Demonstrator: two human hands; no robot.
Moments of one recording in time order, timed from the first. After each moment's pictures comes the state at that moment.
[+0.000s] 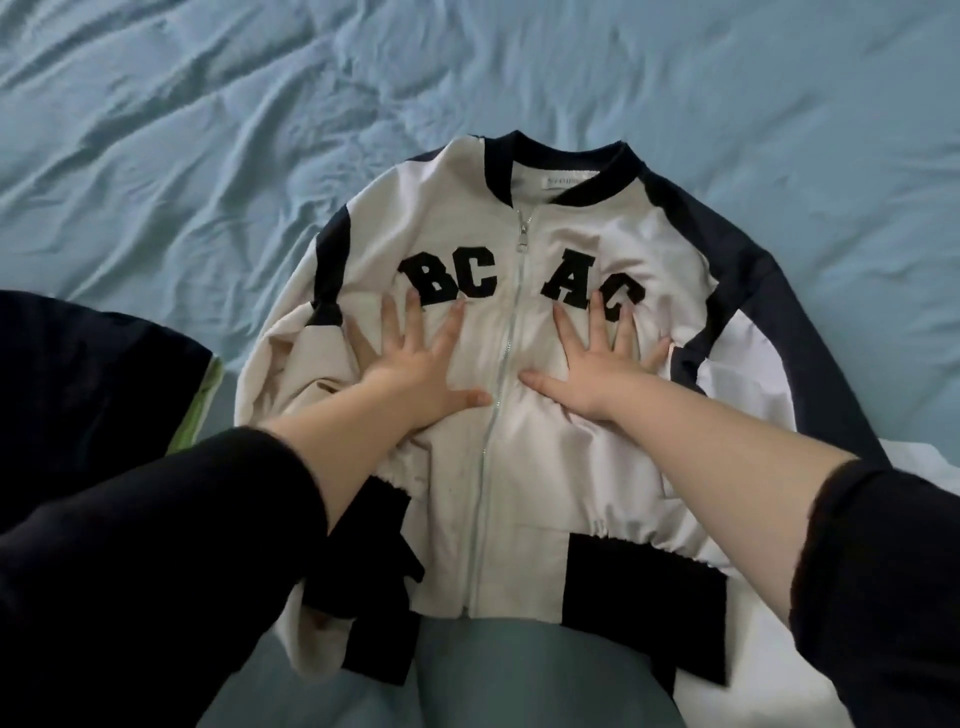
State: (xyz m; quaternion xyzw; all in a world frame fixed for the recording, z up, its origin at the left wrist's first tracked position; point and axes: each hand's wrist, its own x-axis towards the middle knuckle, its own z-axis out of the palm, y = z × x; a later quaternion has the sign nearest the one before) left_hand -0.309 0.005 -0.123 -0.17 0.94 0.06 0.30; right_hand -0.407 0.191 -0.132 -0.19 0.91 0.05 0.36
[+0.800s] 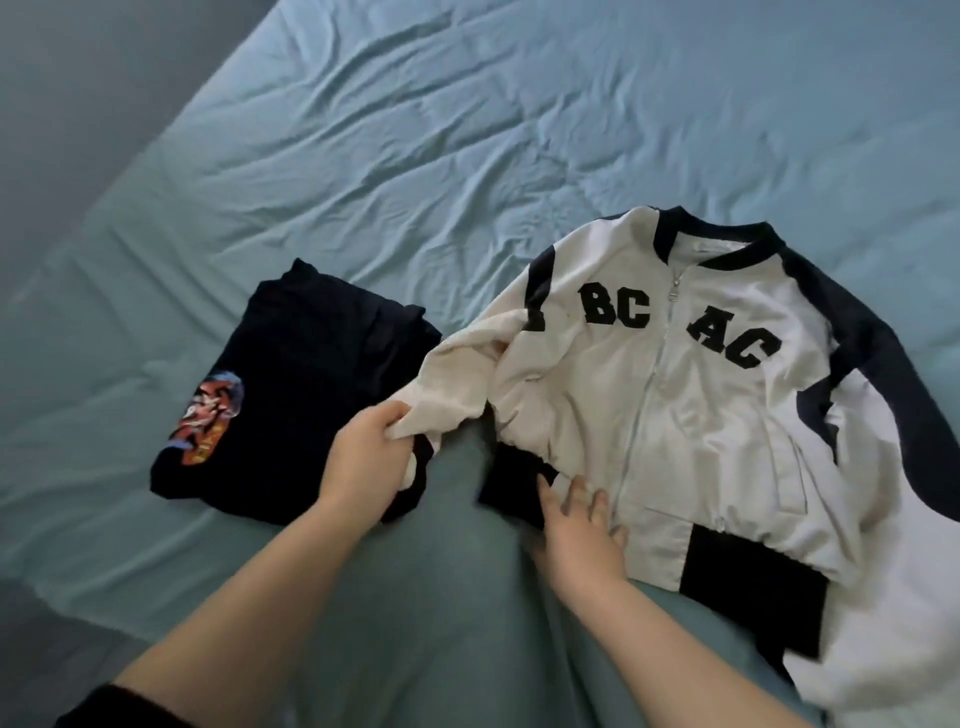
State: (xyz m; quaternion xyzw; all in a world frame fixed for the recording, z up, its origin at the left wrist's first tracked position) left_hand -0.065 -0.073 0.007 -0.46 0.79 0.41 -0.01; right_hand -0.139 0.129 -0.084 -0.25 0.89 0.01 0.38
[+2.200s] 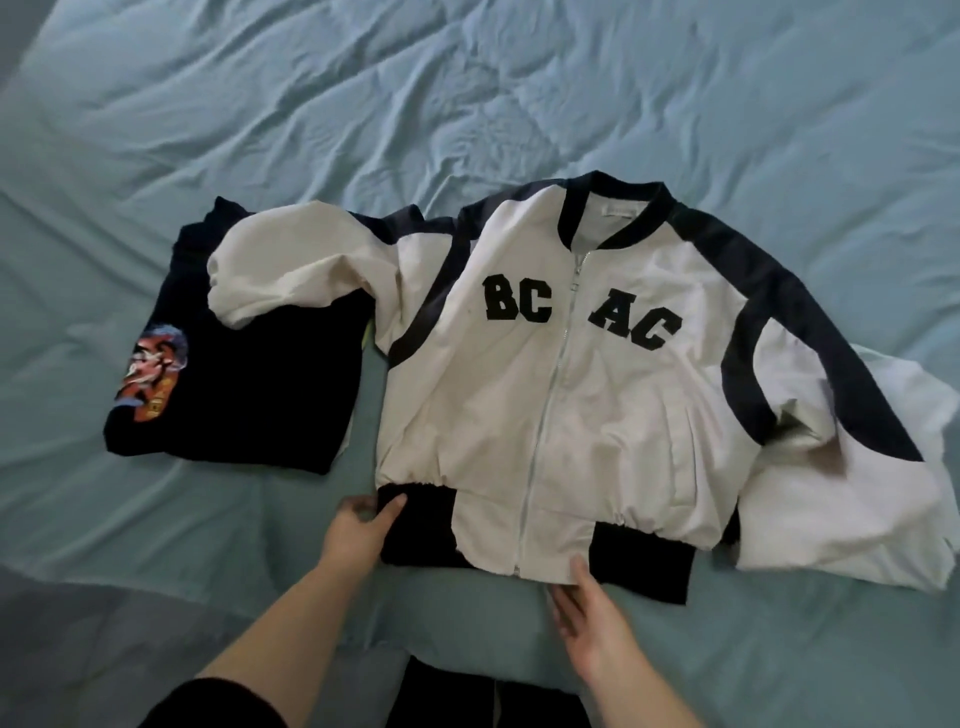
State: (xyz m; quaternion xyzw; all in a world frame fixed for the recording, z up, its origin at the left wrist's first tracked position) left_hand 0.049 -0.004 -0.081 -0.62 0.58 0.50 0.17; right_hand -0.012 0.245 -0.090 0.54 0.48 -0.59 0.36
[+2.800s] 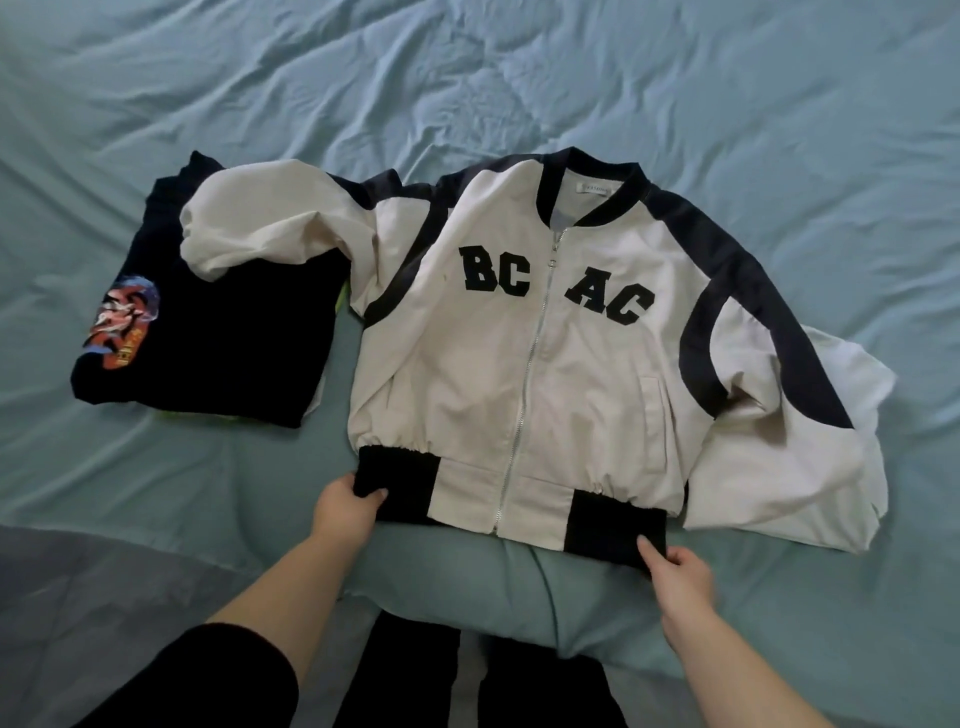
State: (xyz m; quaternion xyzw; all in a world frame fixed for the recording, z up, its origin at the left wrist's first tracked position) left_hand 0.051 0.036 -0.071 -0.59 0.63 0.46 0.18; right_hand -0.064 0.375 -0.099 0.38 0.80 -0.38 0.27
